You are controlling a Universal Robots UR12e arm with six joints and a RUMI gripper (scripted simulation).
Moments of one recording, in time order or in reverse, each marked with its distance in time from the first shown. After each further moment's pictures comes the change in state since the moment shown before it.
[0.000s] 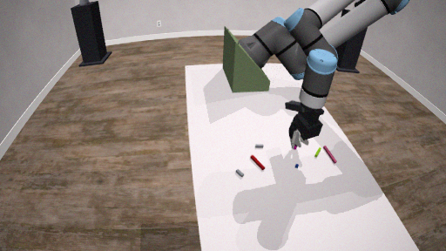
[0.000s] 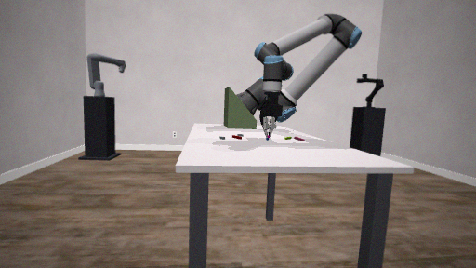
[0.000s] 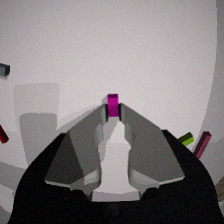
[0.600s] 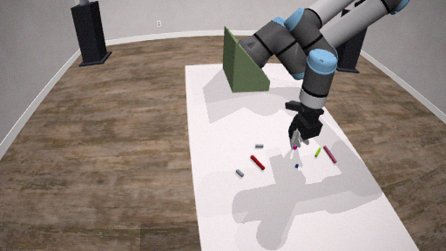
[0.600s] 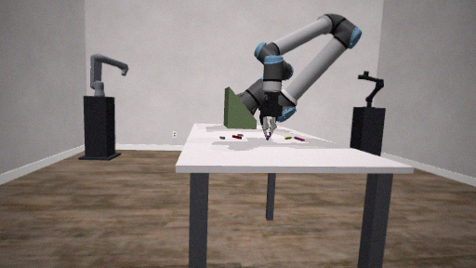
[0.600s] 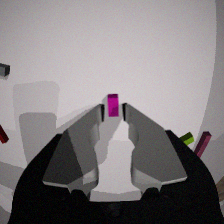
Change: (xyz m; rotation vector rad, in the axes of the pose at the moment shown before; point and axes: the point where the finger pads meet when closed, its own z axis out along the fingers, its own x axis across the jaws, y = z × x) arm 0.000 0.000 0.000 0.000 0.000 0.000
